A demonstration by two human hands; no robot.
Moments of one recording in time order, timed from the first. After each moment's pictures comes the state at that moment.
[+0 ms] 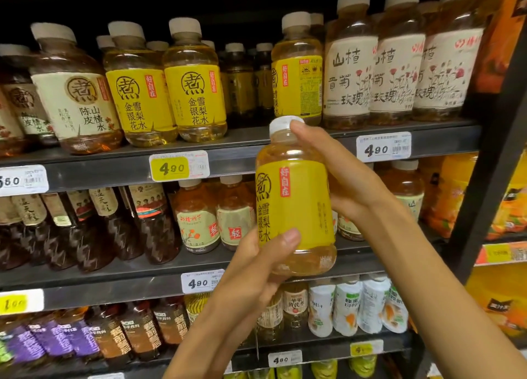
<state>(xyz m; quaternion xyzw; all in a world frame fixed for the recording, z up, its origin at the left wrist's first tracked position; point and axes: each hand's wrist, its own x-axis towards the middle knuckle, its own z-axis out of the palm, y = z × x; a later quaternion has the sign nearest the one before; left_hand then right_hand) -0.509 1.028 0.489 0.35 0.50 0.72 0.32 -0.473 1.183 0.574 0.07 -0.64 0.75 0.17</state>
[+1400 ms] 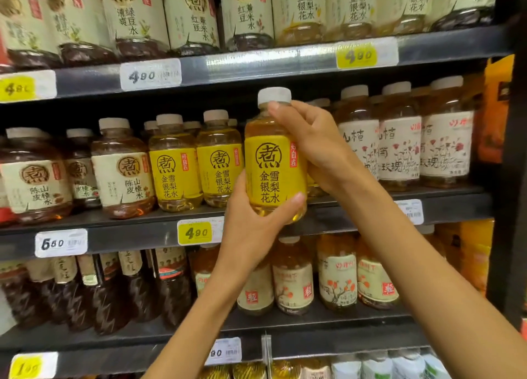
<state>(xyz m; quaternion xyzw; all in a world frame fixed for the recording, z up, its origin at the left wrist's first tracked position) -0.553 1.057 0.591 0.40 0.64 0.65 -0.11 -0.508 1.165 0.677 0.13 -0.69 0.60 0.38</state>
